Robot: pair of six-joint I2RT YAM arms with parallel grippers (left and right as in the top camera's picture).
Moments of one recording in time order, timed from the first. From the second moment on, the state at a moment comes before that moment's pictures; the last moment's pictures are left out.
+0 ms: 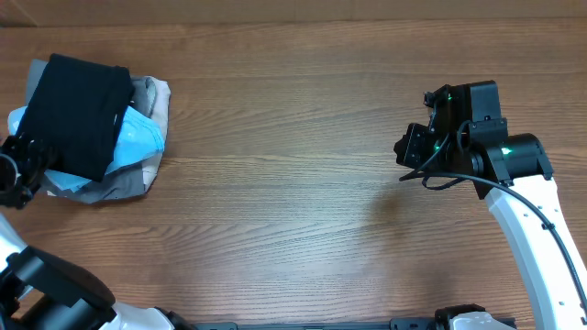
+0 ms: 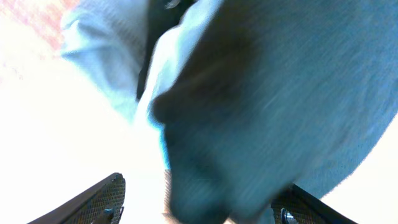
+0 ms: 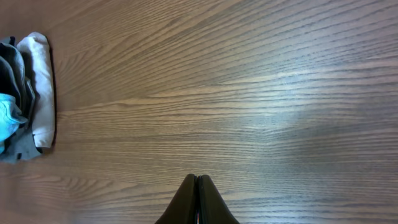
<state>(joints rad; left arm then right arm) 0.82 1.72 1.58 -1.14 0.37 -0.19 0.15 1.34 1.25 -0.97 -0.30 0.41</state>
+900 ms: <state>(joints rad) 0.64 1.91 1.70 -0.97 0.29 0.01 0.15 1.34 1.25 -1.04 -0.31 0.42</state>
